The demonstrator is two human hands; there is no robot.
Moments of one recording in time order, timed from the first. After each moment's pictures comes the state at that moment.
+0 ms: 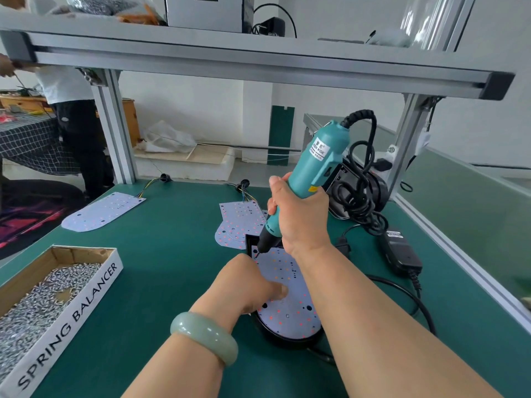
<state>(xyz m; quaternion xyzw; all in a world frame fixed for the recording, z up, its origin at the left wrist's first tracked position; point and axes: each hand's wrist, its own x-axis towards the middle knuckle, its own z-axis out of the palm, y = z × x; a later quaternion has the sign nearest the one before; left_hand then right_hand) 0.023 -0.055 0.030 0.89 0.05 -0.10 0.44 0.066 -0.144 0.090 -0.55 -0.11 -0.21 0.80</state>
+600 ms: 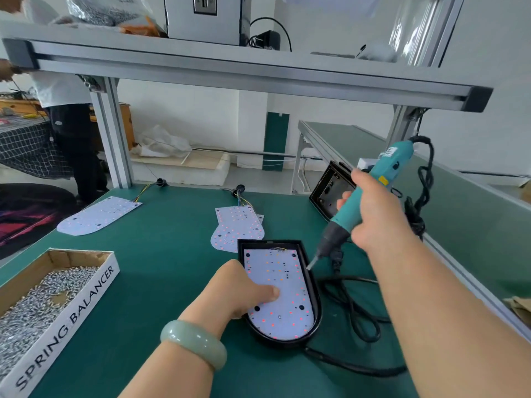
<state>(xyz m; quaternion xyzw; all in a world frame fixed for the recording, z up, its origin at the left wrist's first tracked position) 0.018 -0.047 0.028 0.86 0.05 -0.11 0.49 0.049 -0.238 0.134 -0.52 0.16 -0.16 0.82</state>
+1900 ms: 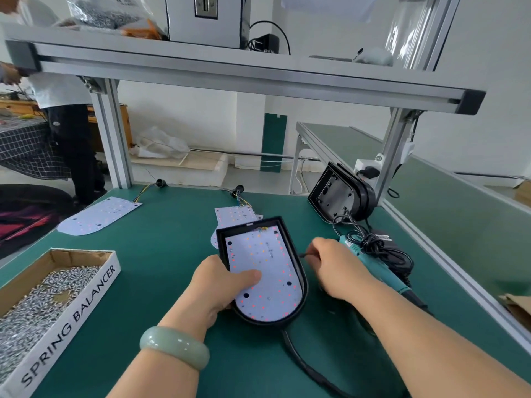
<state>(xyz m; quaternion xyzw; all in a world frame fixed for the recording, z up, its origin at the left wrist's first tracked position) 0.010 -0.031 0.029 0.77 0.10 -0.04 0.63 0.039 -0.241 0.044 -0.98 -0.08 -0.09 0.16</state>
